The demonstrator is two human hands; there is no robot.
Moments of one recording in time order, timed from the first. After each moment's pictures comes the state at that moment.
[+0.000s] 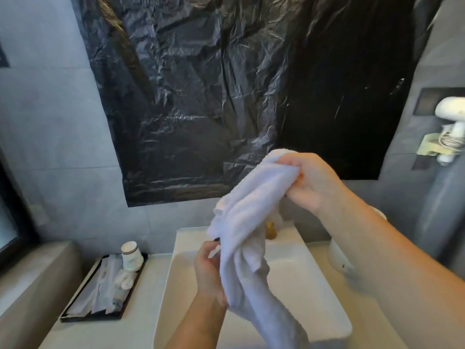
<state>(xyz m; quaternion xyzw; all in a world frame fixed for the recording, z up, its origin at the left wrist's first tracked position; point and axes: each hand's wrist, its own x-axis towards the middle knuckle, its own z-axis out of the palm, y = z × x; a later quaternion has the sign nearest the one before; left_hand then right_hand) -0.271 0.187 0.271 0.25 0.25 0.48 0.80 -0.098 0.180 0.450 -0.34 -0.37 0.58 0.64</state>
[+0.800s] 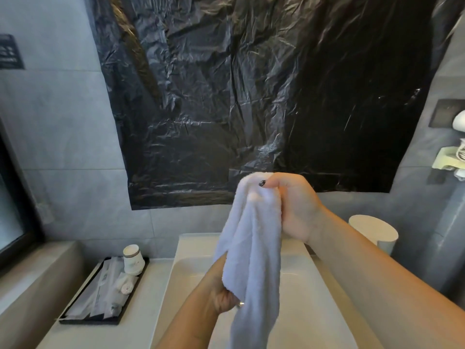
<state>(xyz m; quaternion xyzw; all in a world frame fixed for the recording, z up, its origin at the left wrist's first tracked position) -0.266 0.187 0.301 0.31 0.28 0.38 0.82 -0.124 0.175 0.438 -0.40 -0.44 0.63 0.49</state>
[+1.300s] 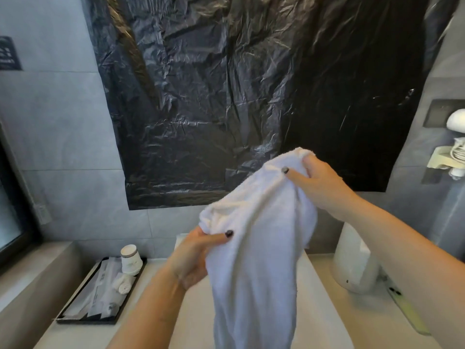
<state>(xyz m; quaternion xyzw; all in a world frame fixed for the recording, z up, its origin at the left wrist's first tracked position) -0.305 0.194 0.340 0.44 0.25 0.44 0.74 -0.059 0.189 0.450 -0.62 -0.64 0.13 0.43</state>
